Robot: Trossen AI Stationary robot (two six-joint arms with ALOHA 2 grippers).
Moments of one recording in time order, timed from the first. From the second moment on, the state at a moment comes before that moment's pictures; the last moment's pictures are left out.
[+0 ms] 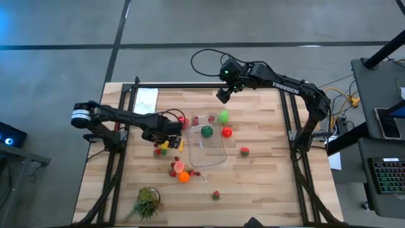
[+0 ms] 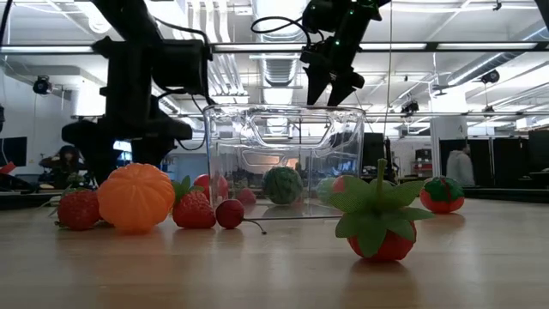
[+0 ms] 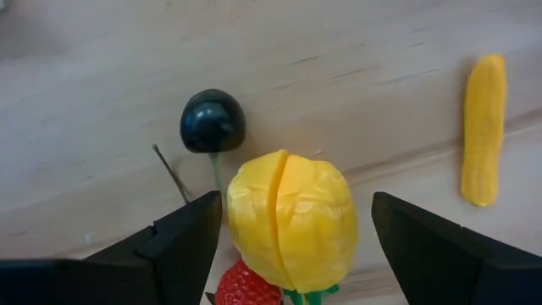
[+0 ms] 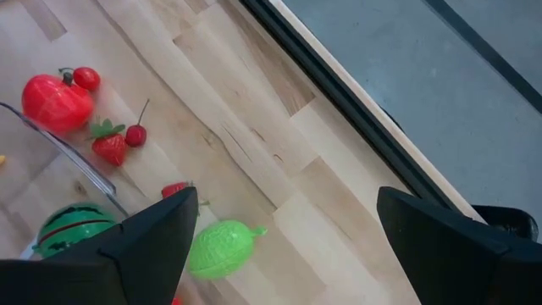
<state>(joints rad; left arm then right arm) 0.09 1.52 0.86 -0.84 0.01 -1.17 -0.47 1.75 1.67 -0.96 0.13 0.16</state>
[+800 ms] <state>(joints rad) 0.09 1.55 0.86 -0.84 0.06 -1.17 -0.47 1.75 1.67 -0.94 0.13 0.14</state>
